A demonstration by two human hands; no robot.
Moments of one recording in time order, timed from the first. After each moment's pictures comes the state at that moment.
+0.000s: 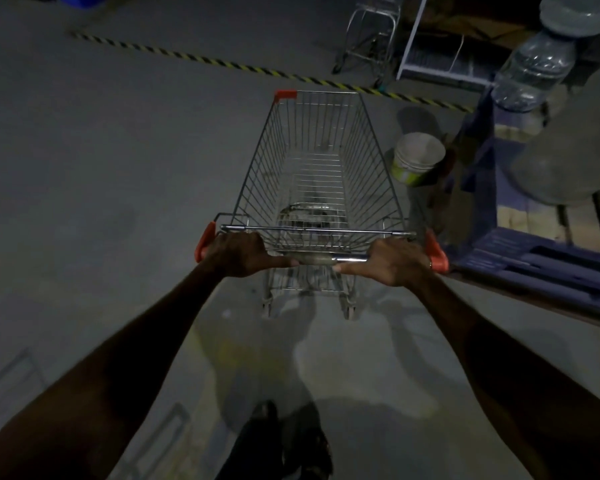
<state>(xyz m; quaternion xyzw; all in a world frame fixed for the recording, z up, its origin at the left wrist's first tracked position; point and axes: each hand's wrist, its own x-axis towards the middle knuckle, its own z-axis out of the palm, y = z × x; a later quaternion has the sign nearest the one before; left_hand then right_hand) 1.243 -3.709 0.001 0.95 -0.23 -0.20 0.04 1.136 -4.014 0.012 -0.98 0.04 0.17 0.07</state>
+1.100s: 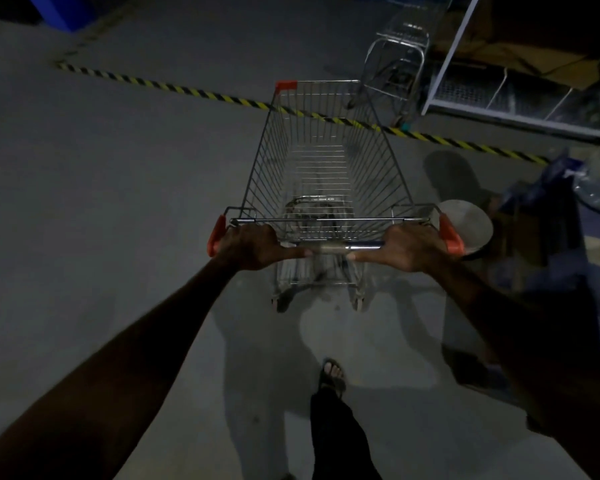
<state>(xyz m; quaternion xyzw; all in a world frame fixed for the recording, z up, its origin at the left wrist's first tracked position) 1.809 -3.859 0.016 0.96 -0.22 -0.19 0.03 1.726 -4.160 0.015 -0.98 0.07 0.17 0.08</state>
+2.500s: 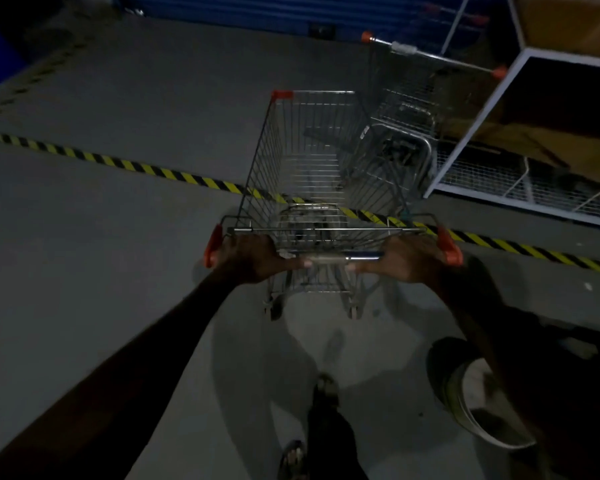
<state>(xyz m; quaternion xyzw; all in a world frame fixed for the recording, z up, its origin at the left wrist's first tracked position) 2.553 -4.102 0.027 0.95 -0.24 -0.18 0.02 2.453 -4.388 0.045 -0.97 0.07 0.21 0.03</state>
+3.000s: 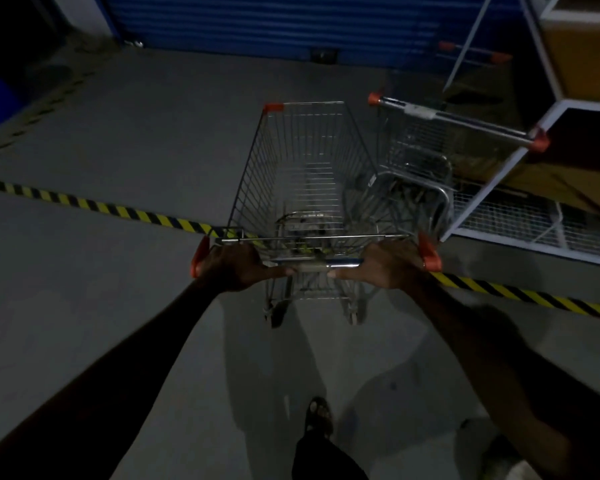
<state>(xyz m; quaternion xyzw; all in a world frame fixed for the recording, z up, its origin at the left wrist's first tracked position) 2.850 -4.175 0.021 0.96 -0.20 -0.18 0.01 2.754 -4.471 0.018 -0.98 0.07 0.17 0.09</state>
